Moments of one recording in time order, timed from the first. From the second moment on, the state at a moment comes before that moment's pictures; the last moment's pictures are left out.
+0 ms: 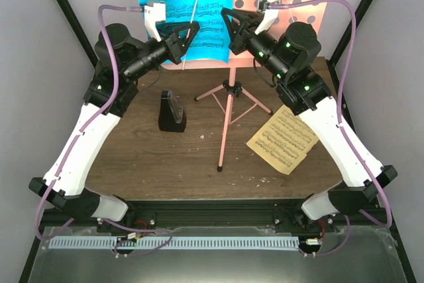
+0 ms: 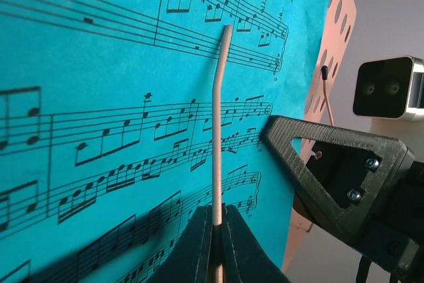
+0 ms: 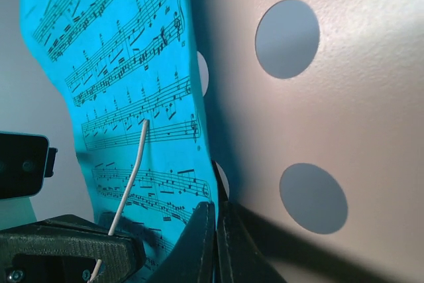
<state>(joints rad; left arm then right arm) -0.50 1.42 1.83 -0.26 0.39 -0.48 0.62 1.46 1.83 -0.09 -0.15 0.36</state>
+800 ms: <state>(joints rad) -0.50 1.37 1.70 -0.09 0.44 -0.39 0.62 1.39 1.76 -0.07 -0.08 0.35</state>
